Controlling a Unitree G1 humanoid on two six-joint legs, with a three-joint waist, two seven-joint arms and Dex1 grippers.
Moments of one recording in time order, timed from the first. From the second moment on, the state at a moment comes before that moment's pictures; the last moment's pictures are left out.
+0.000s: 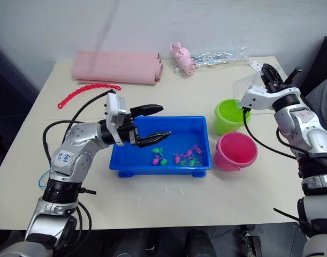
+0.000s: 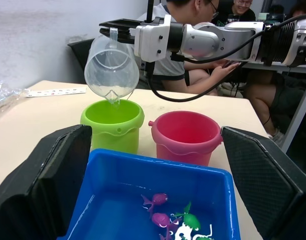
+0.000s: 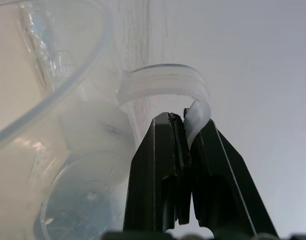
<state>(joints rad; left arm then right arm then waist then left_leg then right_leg) -0.61 0.39 -0.05 -0.09 -0.44 0.34 -0.88 -0.81 -0.91 0.19 0.63 -0.74 -0.34 -0.17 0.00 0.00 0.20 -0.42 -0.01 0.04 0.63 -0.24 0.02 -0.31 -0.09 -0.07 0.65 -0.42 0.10</state>
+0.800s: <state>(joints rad) -0.60 0.40 -0.04 -0.07 -0.51 0.33 -1.01 -0.67 -0.86 -0.08 0.51 -0.25 -0.25 0.14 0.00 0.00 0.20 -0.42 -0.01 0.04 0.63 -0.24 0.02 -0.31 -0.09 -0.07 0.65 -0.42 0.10</state>
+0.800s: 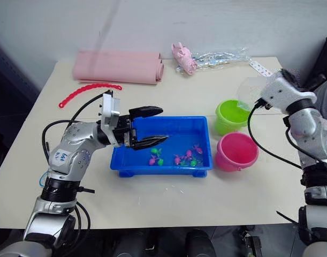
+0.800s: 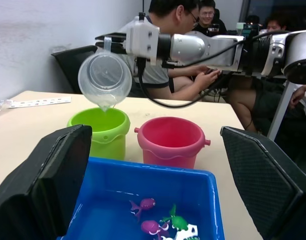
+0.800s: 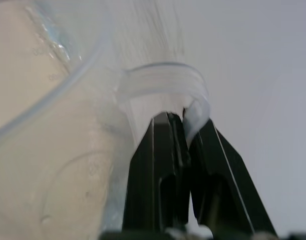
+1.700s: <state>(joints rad) -0.60 0.55 -0.07 -0.18 -0.69 0.54 -1.22 -0.23 -0.53 -0.64 0.39 0.39 0.12 0.33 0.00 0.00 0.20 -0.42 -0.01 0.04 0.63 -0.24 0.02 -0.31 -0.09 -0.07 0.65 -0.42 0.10</state>
